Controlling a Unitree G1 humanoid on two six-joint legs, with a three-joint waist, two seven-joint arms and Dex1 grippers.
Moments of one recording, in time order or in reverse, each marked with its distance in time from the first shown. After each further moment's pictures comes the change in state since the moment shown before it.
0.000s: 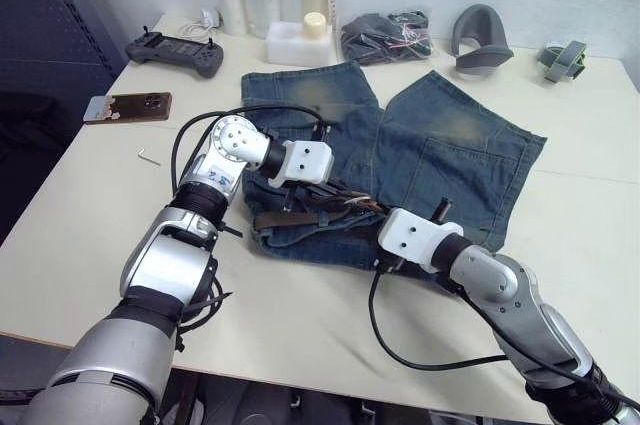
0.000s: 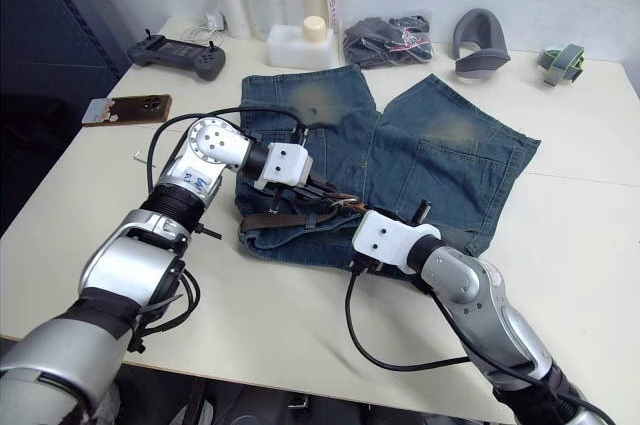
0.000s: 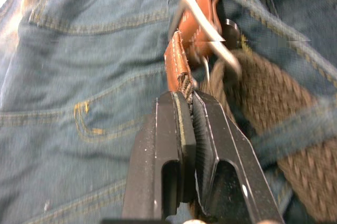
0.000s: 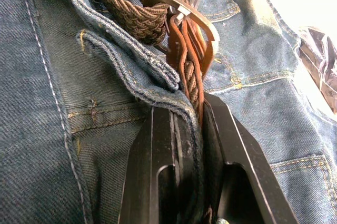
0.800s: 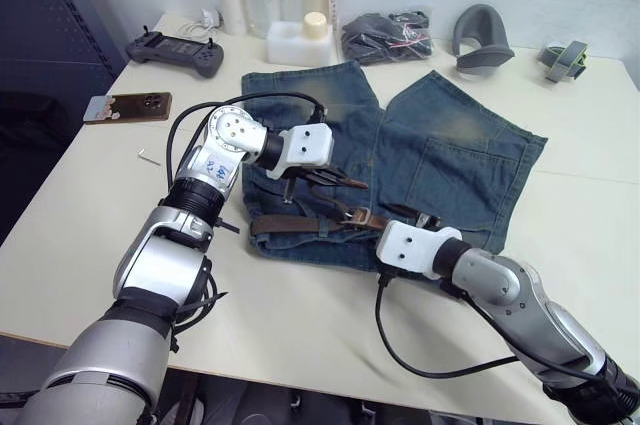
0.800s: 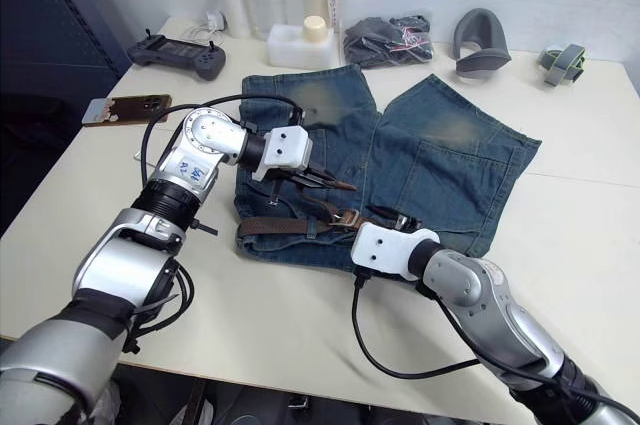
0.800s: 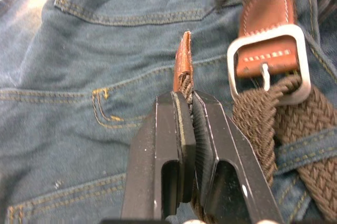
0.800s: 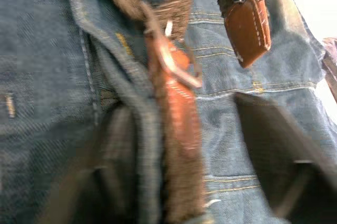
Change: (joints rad) left arm 0.009 0.046 -0.009 -0.114 -0.020 0.184 0.037; right arm -0.004 -0.111 0.059 -0.006 0.049 -0.022 0.002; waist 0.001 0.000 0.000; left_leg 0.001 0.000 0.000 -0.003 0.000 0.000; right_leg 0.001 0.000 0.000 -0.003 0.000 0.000
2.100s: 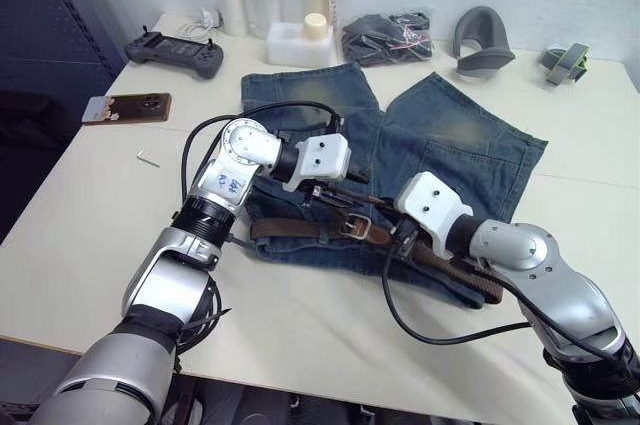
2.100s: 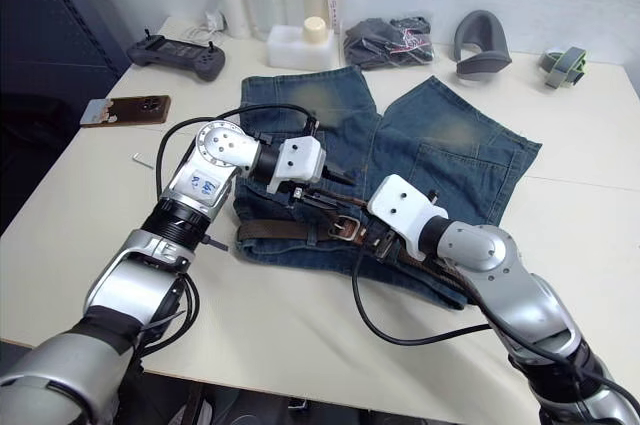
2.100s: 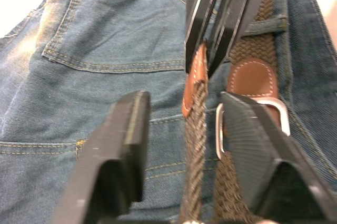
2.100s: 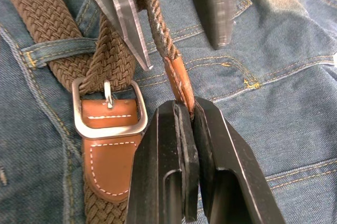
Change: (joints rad) left arm 0.118 -0.039 -0.003 -0.283 -0.053 0.179 -0.002; right arm -0.137 0.034 -0.168 -0.042 0.393 0.324 0.036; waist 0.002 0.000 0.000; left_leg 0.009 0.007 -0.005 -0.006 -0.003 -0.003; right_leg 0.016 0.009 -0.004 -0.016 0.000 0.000
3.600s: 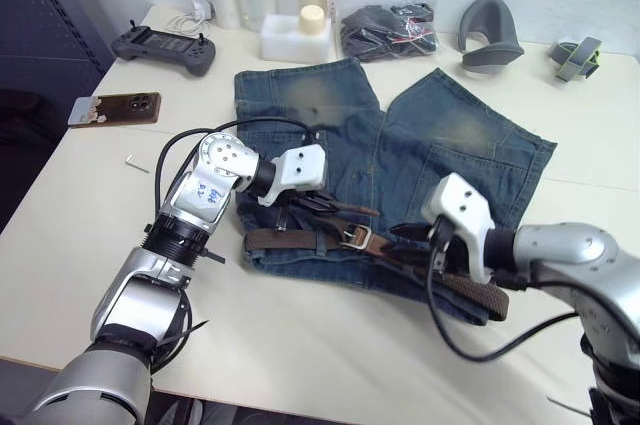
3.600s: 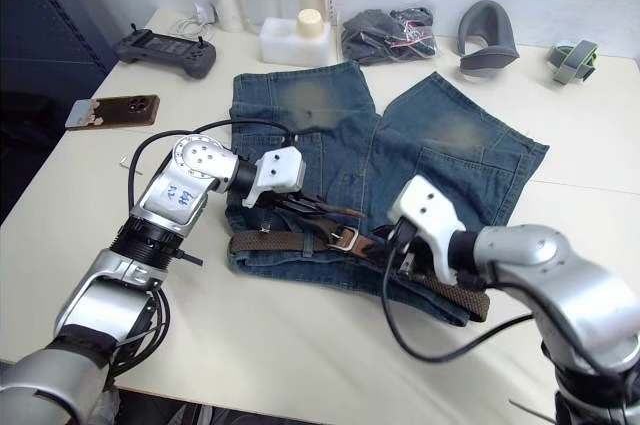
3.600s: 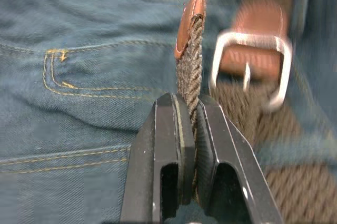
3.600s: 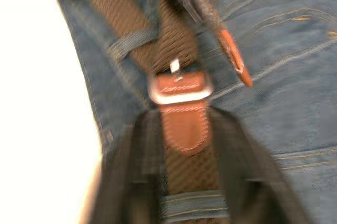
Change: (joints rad) left arm 0.118 0.143 -0.043 -0.202 0.020 0.200 0.002; right arm 0.010 -0.071 -0.204 -0.175 0.354 0.396 0.187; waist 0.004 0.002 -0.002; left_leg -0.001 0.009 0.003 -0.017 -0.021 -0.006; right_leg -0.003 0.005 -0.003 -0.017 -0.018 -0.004
